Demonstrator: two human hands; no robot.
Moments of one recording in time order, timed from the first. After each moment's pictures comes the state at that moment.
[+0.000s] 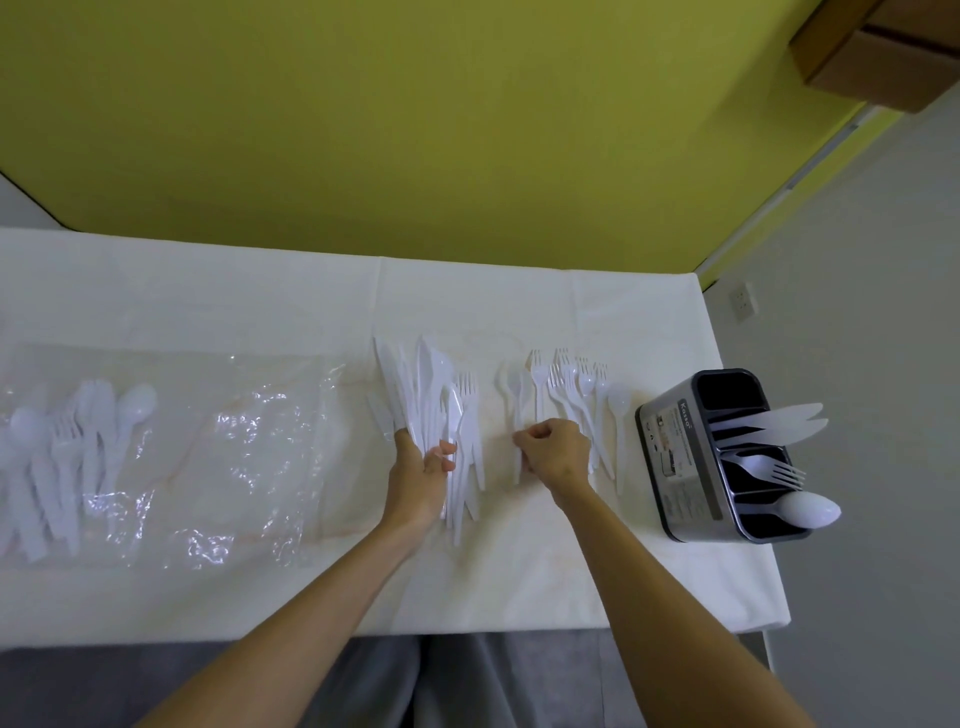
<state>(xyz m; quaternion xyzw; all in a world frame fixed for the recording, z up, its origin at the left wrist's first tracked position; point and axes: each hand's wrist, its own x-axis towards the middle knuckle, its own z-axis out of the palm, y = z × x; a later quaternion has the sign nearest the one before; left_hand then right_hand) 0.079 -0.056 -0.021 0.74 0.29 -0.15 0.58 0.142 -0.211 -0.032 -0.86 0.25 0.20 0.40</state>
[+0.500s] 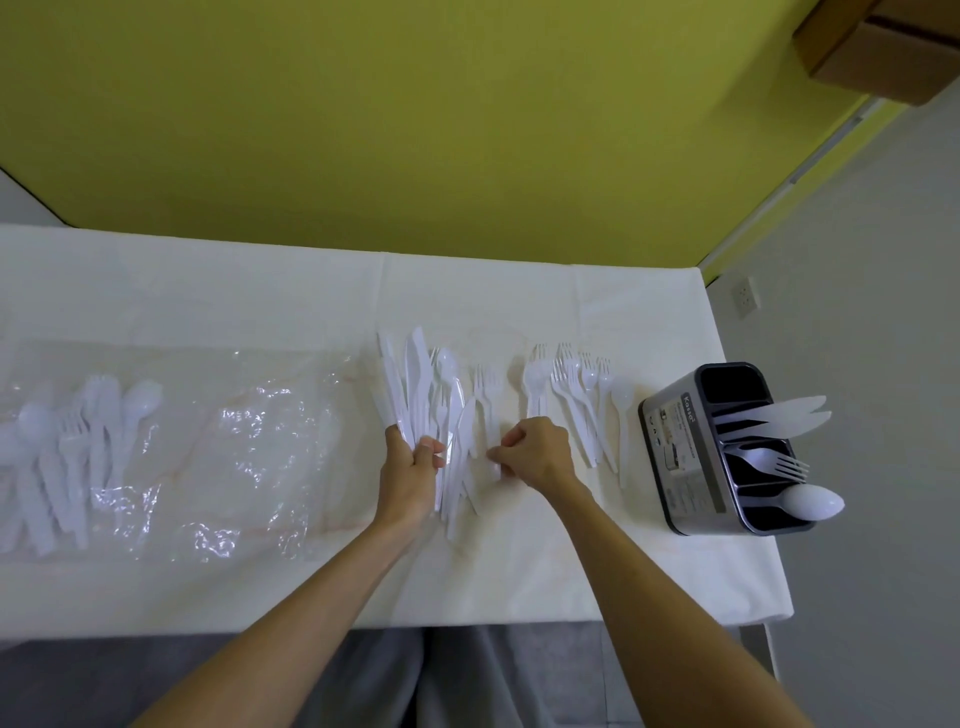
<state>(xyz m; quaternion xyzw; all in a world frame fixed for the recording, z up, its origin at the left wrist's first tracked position) 0.076 -0.046 -0.026 0.72 0.33 -0.11 0.59 0.135 -0.195 -0.023 -0.91 0.11 0.27 0.31</state>
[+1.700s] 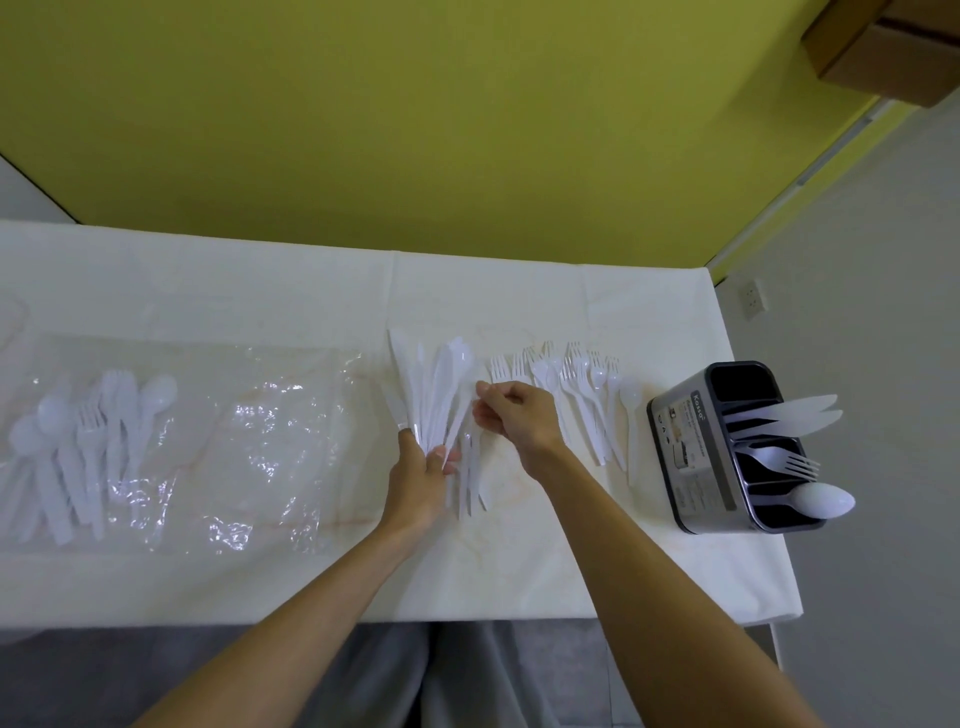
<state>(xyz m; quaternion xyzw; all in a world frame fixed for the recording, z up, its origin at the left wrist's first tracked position) 0.066 -0.042 -0.013 0.76 0.30 -0.15 0.56 0.149 -0.163 -0.013 -0.68 0.20 0.20 0.67</state>
